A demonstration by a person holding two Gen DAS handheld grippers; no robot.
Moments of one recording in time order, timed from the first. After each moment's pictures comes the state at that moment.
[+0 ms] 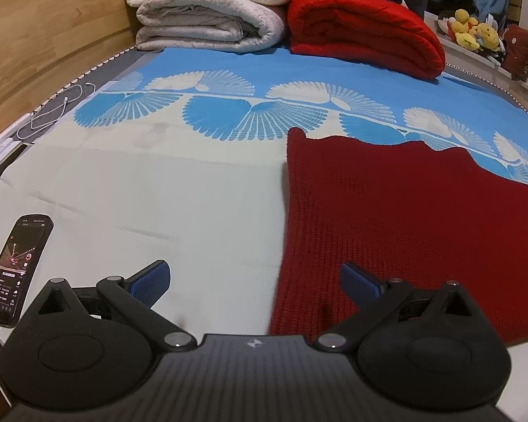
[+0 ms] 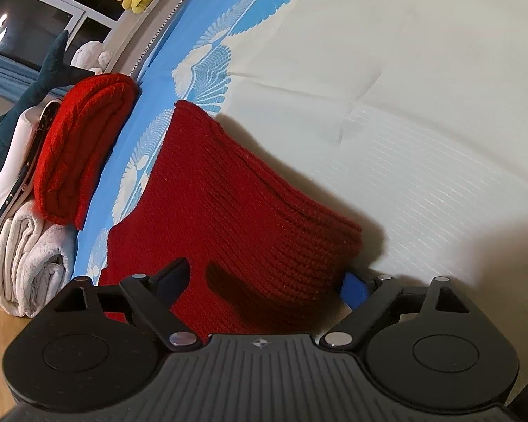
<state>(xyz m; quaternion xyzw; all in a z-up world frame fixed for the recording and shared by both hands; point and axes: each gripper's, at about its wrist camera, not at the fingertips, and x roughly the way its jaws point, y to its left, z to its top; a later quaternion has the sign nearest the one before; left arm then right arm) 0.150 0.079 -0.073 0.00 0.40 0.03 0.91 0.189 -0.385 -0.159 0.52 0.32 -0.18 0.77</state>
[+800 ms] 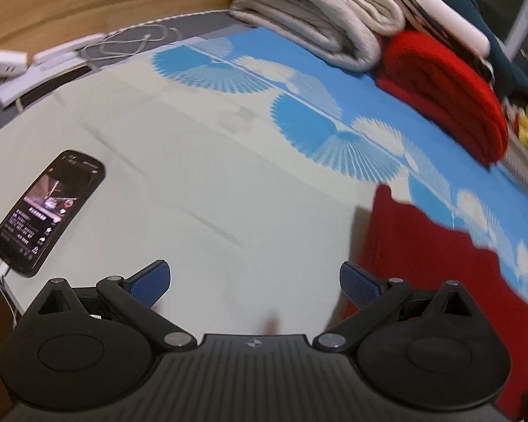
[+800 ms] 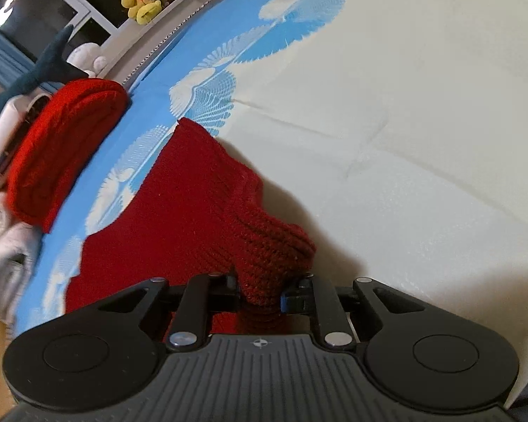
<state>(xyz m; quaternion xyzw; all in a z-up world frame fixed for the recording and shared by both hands) 0.166 0.180 -0.054 -0.19 0.41 0.13 0.88 0.210 -0.361 -0.137 0.42 0.31 -0.25 0.81</state>
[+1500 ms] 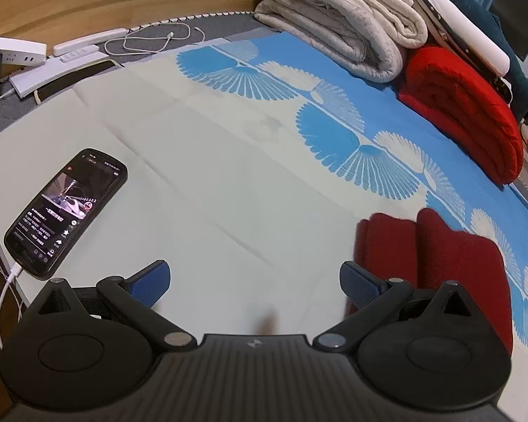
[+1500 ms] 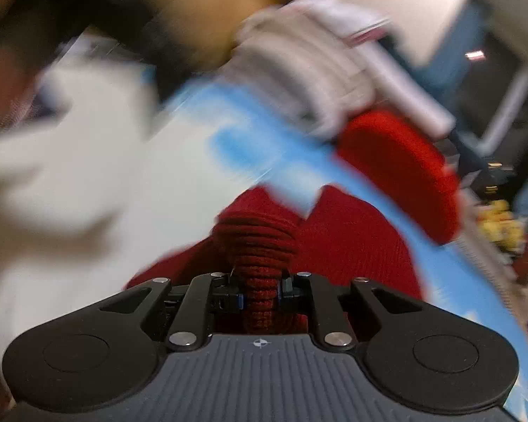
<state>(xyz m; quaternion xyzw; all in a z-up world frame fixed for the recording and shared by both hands) 0.168 0.196 -0.053 -0.19 0.41 0.15 0.88 0.233 0.043 -0.121 -0.28 0.24 0.14 0.92</state>
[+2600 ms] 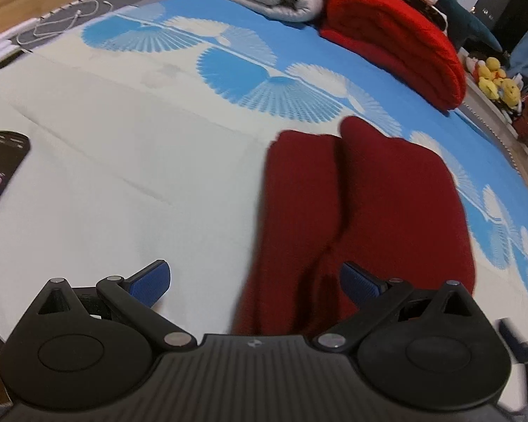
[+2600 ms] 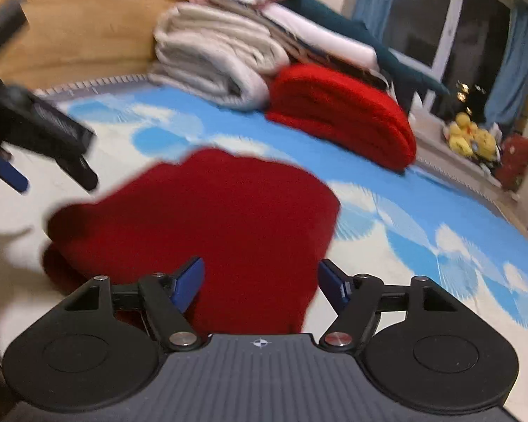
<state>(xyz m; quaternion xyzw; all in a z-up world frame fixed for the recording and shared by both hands) 0.175 0.114 -0.076 -0.16 0.46 0.03 0.87 0.224 -0.096 -0.069 -0.14 0.27 0.07 0.95</state>
